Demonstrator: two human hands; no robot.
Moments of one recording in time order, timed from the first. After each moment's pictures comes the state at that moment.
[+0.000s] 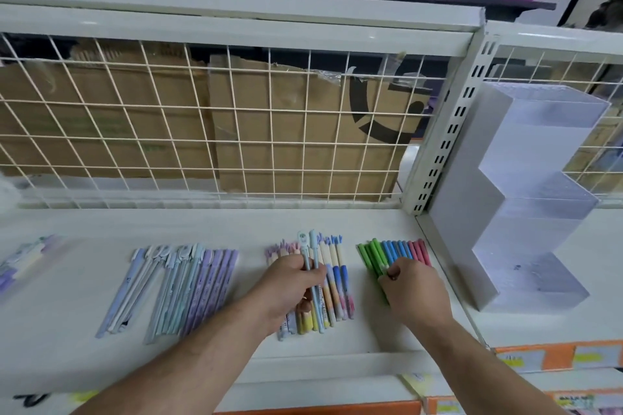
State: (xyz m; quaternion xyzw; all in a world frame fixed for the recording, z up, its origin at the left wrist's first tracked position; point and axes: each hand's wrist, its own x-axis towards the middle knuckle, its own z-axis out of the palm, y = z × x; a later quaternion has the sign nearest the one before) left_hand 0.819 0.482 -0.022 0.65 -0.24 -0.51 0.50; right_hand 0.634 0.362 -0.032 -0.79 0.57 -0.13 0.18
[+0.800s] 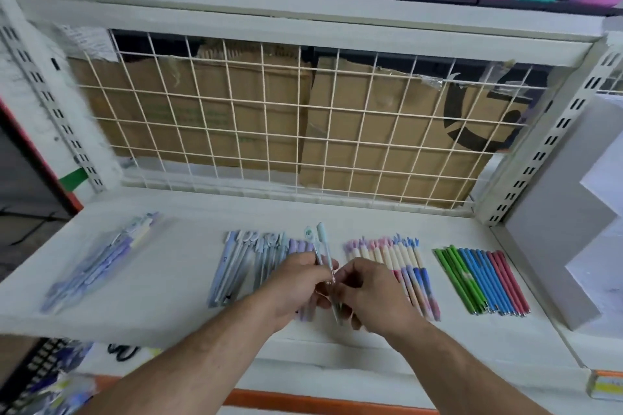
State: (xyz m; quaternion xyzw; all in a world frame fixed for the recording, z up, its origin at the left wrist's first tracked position) left_hand 0.901 0.575 -0.013 0.64 -0.22 -0.50 0.54; right_hand 0.768 0.489 -0.008 -0.73 0.35 -0.12 0.57
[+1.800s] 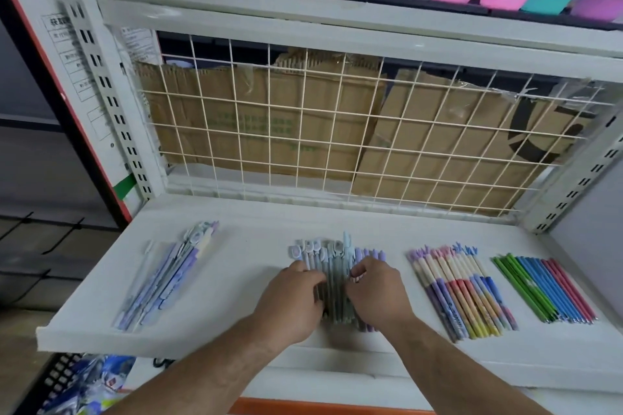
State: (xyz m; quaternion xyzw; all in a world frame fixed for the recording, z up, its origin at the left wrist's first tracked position) left_hand 1.015 0.663 -0.049 0.81 -0.52 -0.15 0.22; right_hand 0.891 0.555 -0.027 -0.80 0.49 -0.10 0.32
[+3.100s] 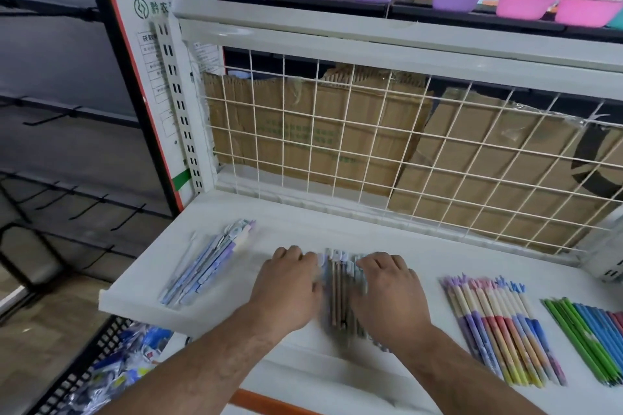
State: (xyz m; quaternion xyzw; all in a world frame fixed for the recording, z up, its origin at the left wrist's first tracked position) left_hand 1.038 0.683 -0.032 0.87 -0.47 0.01 0.12; right_hand 0.898 0.556 -0.015 -0.95 0.30 -0.12 0.04
